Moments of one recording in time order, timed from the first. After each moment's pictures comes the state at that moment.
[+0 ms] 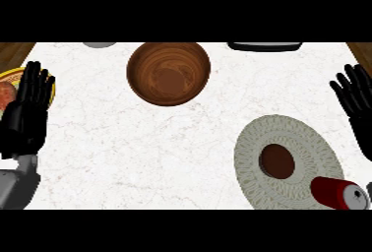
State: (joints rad) left arm -0.21 0.50 -0.10 -1.50 0.40 0.34 -0.14; right arm -0.13 -0.47 -0.05 -1.65 -0.43 0.04 0.00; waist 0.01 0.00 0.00
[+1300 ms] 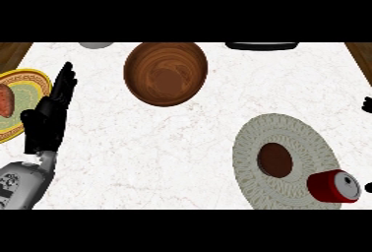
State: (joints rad) left arm -0.27 0.52 -0.25 -1.53 0.15 0.41 0.12; right arm -0.06 -0.75 -0.13 -1.32 -0.11 0.46 -0.56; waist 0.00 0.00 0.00
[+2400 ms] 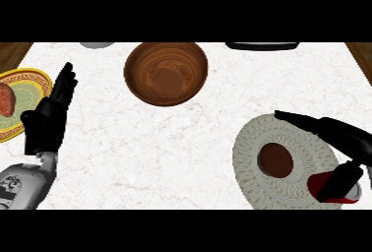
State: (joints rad) left arm -0.25 0.45 -0.18 -1.55 0.08 0.35 0.15; right arm -0.22 -0.67 0.20 -1.60 0.23 0.60 -0.03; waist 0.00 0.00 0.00
